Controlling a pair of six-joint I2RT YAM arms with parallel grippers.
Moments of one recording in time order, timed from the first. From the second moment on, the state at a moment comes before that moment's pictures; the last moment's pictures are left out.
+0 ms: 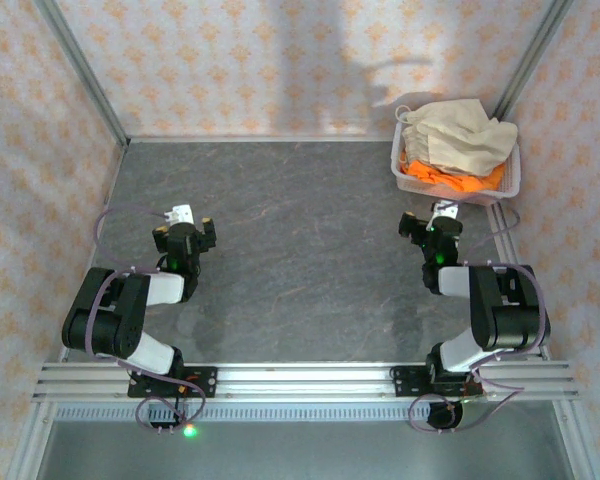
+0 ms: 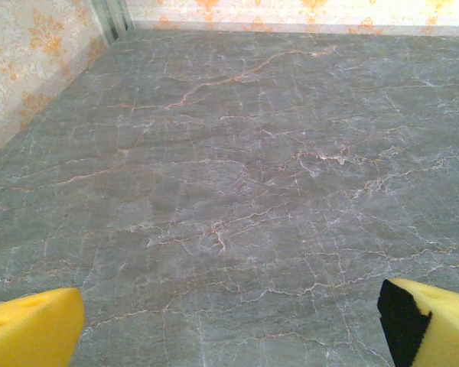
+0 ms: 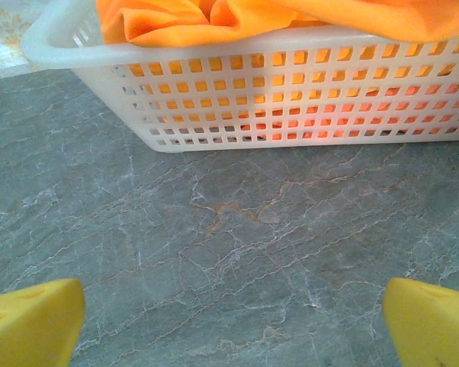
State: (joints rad) left arm -0.08 1.50 0.39 0.68 -0.42 -0.10; right arm 0.00 1.52 0.43 0.68 0.12 0.17
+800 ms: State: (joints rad) left arm -0.08 0.58 0.72 -0.21 -0.14 -0.31; right arm 0.00 1.36 1.18 -0.29 0.30 0.24
